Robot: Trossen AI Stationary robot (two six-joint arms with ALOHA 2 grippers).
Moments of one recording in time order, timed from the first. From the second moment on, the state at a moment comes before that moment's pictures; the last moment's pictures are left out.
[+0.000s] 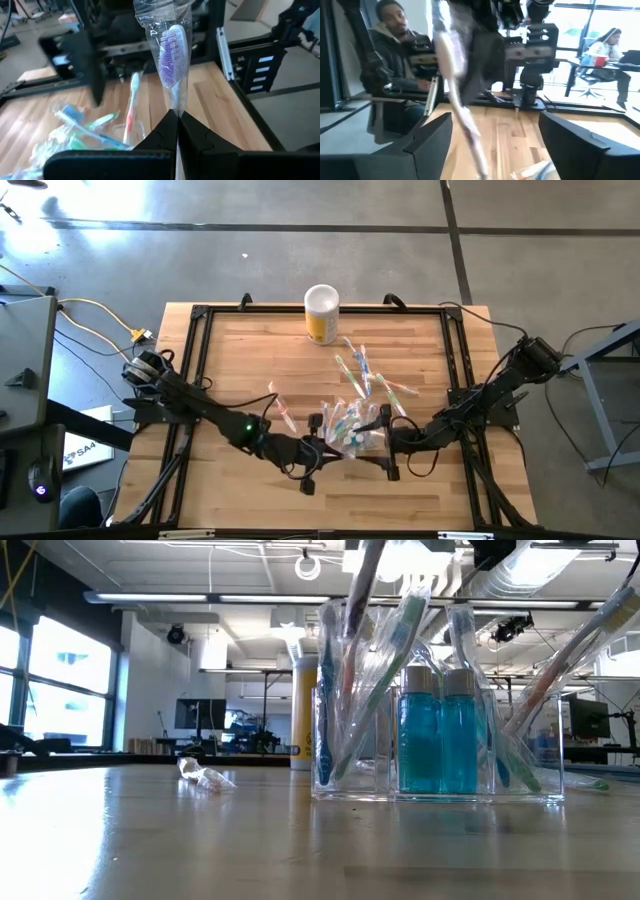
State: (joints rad) left arm -0.49 1.69 1.27 0.15 -0.42 0.00; right arm 0.62 1.43 0.55 0.94 0.51 -0.06
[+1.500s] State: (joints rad) left arm -0.39 1.75 1.27 0.24 -0.36 0.01; right arm 0.54 1.45 0.55 0.93 0.41 -0.05
